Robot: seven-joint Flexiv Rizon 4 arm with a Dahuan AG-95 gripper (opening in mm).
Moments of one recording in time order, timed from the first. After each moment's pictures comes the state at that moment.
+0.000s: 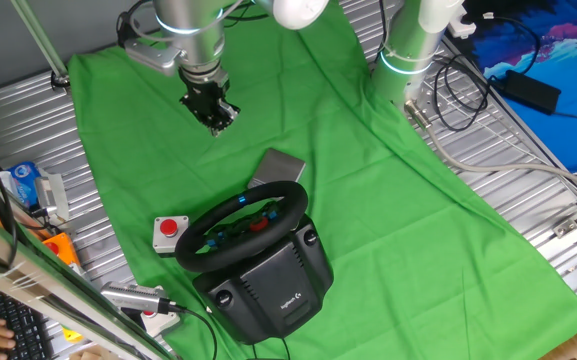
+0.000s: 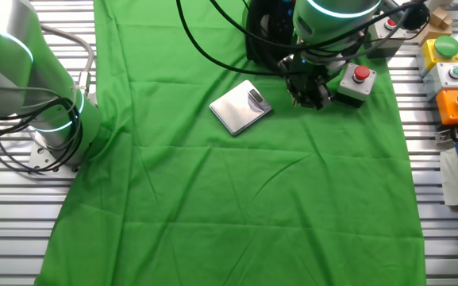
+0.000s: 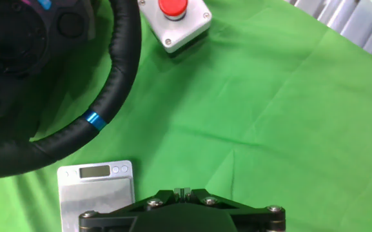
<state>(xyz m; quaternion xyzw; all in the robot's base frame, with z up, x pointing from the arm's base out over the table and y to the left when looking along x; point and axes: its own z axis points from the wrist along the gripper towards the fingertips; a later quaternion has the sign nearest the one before) 0.500 0.000 0.170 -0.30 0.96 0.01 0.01</state>
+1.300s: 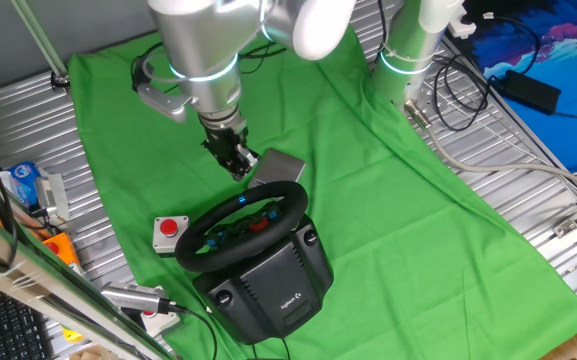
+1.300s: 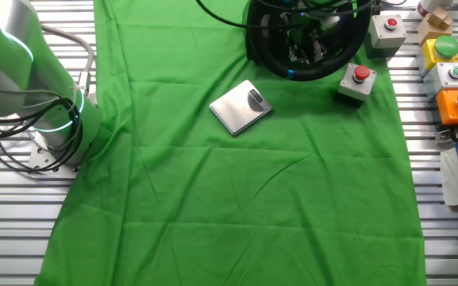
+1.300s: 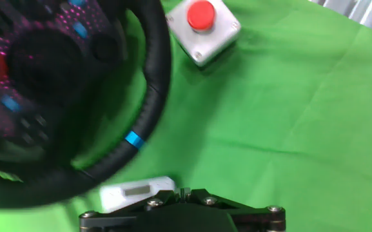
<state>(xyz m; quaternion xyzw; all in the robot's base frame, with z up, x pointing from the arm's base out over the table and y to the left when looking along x) 0.500 0.114 0.164 -0.24 0.97 0.07 -0.01</state>
